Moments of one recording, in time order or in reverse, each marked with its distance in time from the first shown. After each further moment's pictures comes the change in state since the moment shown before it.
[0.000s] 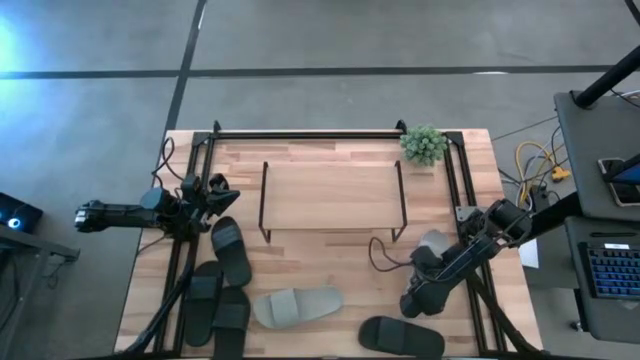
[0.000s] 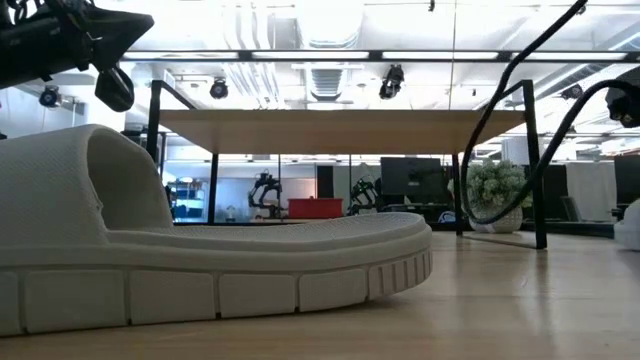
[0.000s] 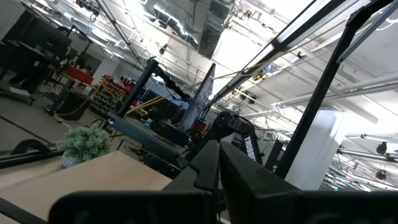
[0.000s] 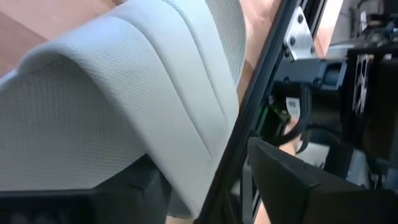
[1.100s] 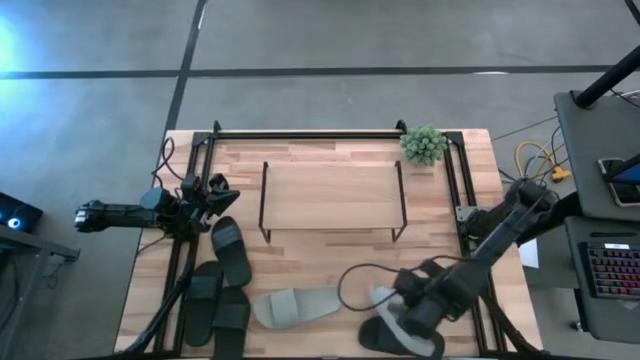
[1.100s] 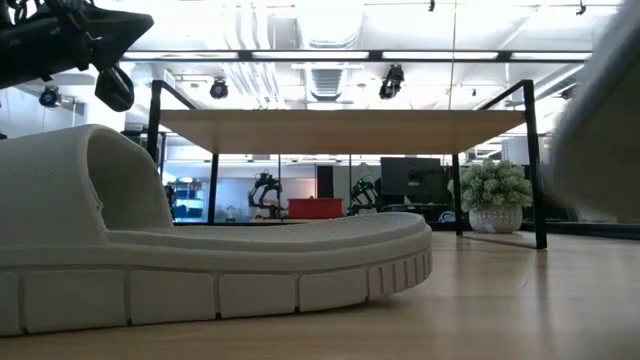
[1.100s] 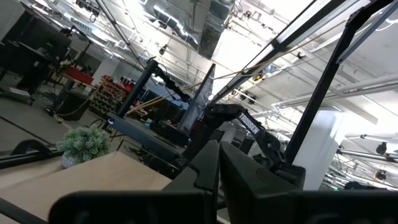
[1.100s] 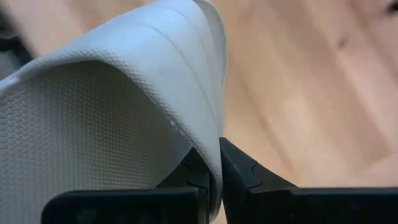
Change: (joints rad) left arm 0.000 0.000 0.000 0.000 0.000 0.000; right arm 0.033 -0.241 0.204 0.452 0.150 -0.363
